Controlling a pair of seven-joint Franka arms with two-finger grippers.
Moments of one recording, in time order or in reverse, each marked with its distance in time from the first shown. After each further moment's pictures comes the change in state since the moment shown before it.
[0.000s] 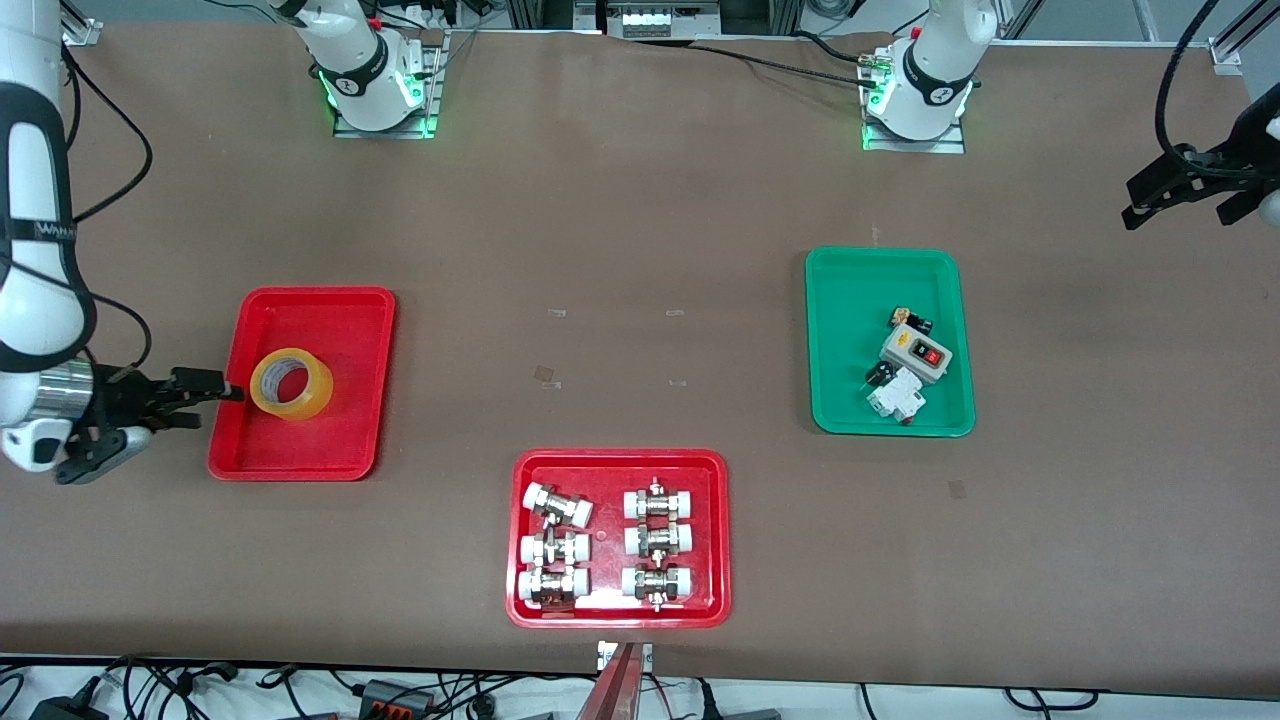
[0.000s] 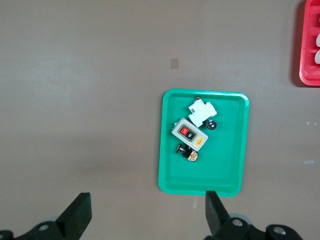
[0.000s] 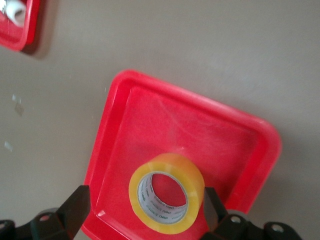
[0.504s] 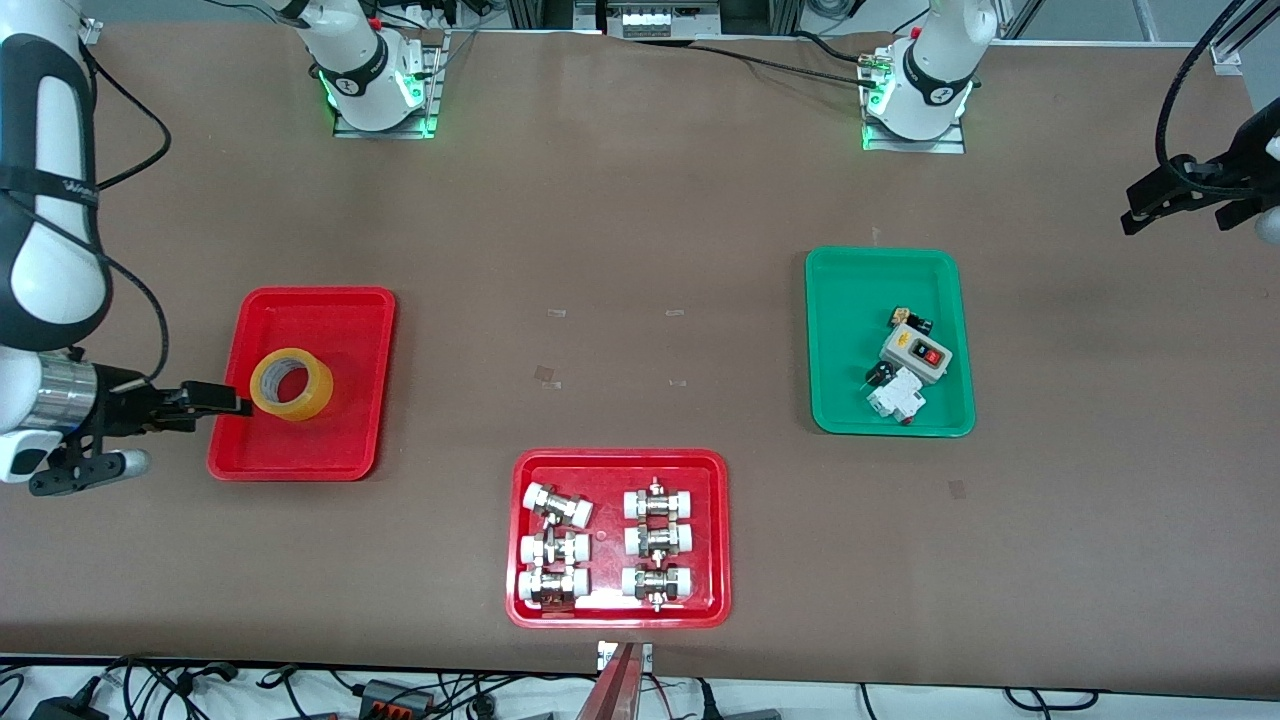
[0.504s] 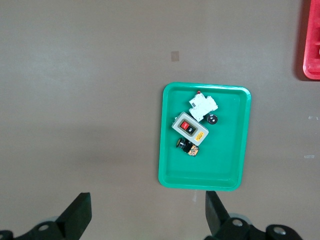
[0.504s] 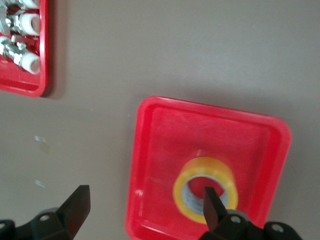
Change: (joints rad) left arm 0.001 0.032 0.001 0.025 0.000 -0.029 0.001; right arm 0.119 -0.011 0.000 0.131 -0.069 -0.102 0.398
